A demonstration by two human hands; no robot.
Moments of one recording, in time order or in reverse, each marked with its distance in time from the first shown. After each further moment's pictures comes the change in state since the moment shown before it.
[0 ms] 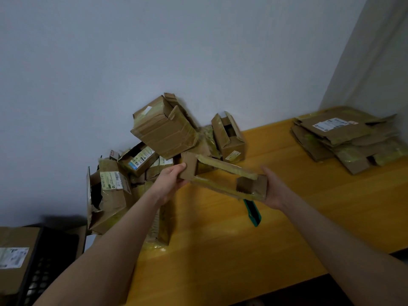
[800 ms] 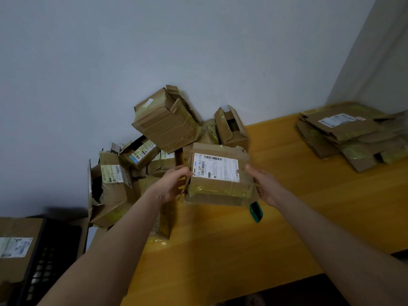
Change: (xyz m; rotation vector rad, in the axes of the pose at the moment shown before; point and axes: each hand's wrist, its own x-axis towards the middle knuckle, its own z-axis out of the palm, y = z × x) left_hand 0.000 -0.009 -0.005 0.159 -0.091 -0.169; right_hand 0.009 0.012 0.016 -0.285 0.041 -0.125
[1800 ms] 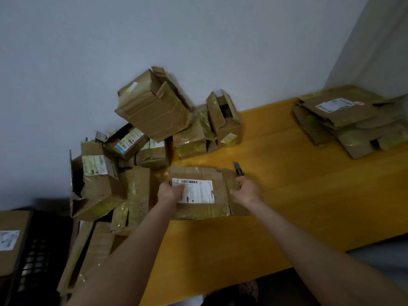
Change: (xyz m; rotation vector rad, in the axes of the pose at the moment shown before) left_hand 0.032 -0.070 0.029 0.142 0.565 -0.100; right_hand 0.018 0.057 0.018 -0.940 0.218 -0.079
